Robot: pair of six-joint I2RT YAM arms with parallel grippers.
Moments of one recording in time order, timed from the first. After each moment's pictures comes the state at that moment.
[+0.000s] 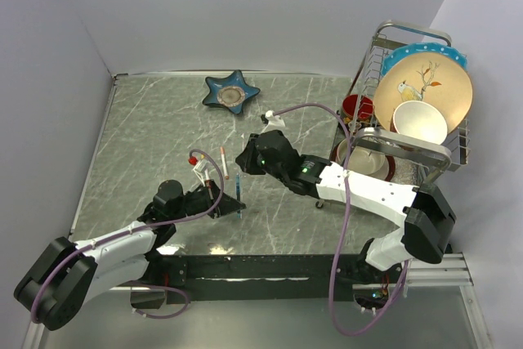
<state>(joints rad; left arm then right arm) -0.59 0.98 0.12 0.72 0.60 -0.98 0.97 1.45 1.08 -0.14 0.25 0.80</state>
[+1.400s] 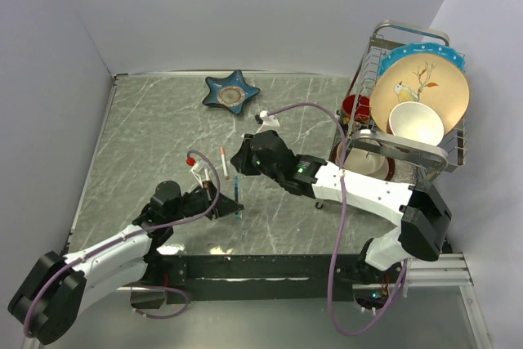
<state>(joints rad) -0.59 0.87 0.13 0.58 0.59 -0.96 0.99 1.48 1.12 -0.14 0.26 0.80</state>
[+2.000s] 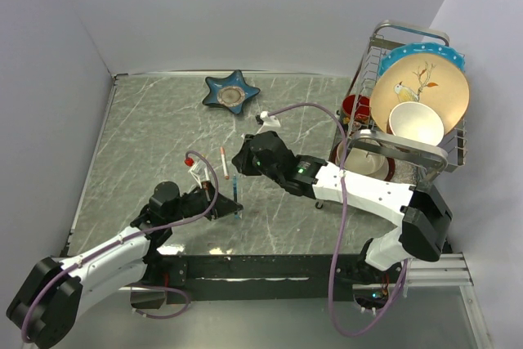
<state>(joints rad) -0.59 0.83 0.13 0.54 0.58 -0.95 1.00 1.47 1.12 -0.15 0.28 0.80</state>
